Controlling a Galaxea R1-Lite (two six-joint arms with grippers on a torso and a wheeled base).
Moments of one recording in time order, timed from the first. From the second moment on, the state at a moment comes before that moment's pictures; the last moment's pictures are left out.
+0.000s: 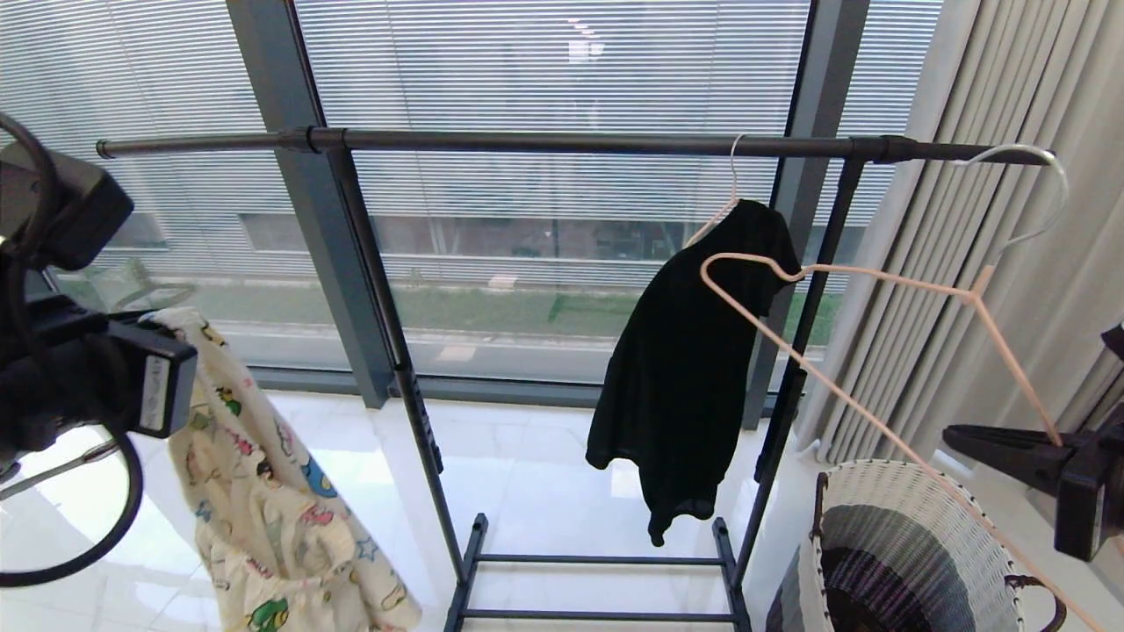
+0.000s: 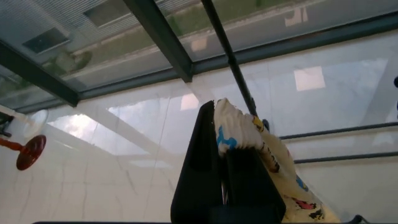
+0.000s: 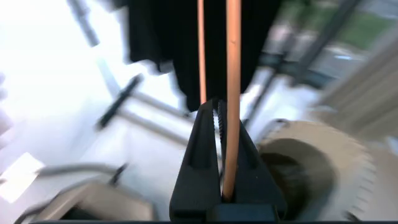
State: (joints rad) left arm -0.38 1.15 -0.85 -0.01 0.48 0.32; right arm 0.37 1.08 -0.59 -0.13 0.23 -0.06
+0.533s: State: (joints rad) left arm -0.49 1.48 -1.08 -0.11 0.56 0.09; right arm 0.80 1.19 -0.55 -0.26 0.28 -0.05
